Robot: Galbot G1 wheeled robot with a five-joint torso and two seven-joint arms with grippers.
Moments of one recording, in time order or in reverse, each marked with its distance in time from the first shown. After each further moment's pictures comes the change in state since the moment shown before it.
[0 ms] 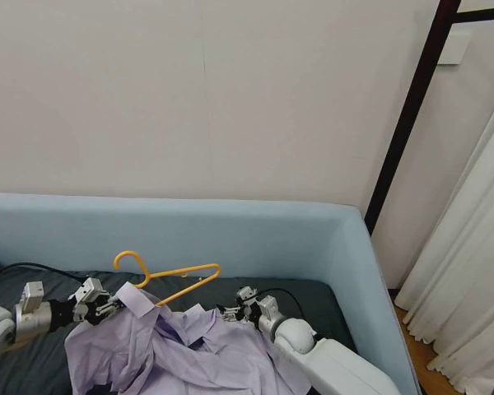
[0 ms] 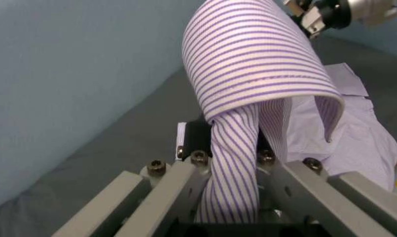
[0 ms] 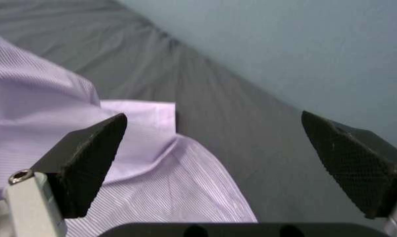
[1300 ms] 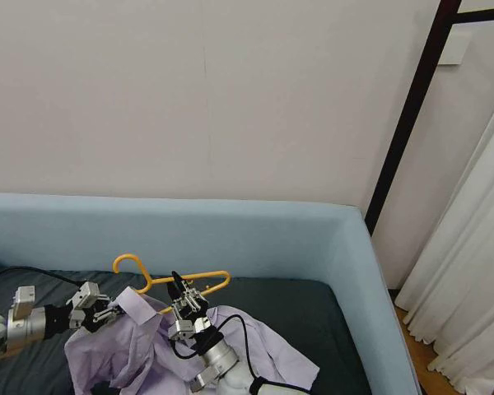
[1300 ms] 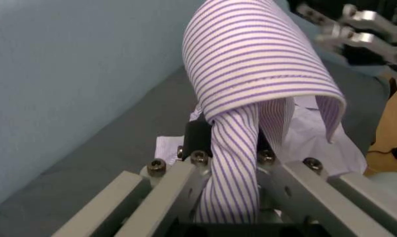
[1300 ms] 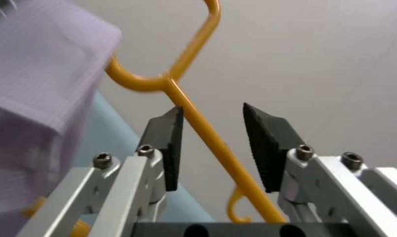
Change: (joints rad) left arm 0.027 -0.024 -0.044 -0.024 -0.034 0.016 0.063; right arm -0.124 0.088 -0.258 0.265 -1.055 0.406 0.863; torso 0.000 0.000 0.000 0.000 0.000
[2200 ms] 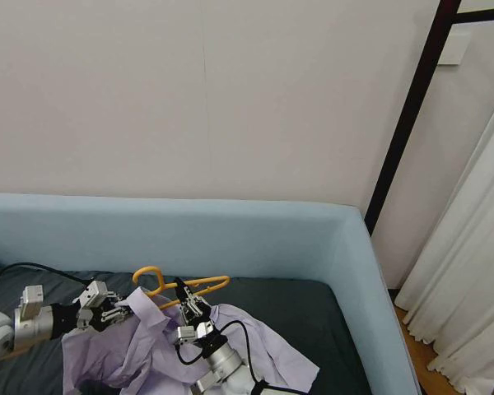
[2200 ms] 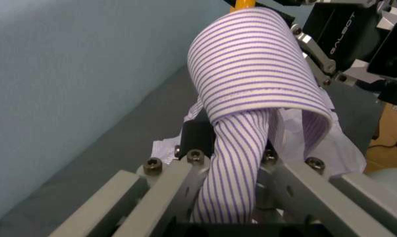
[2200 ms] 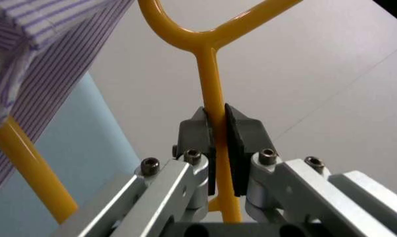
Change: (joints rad) left arm 0.099 0.023 -0.063 -0.122 0.010 0.009 -0.072; right arm -0.007 0.029 -0.006 -0.084 -0.245 -0.276 0.150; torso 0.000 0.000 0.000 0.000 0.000
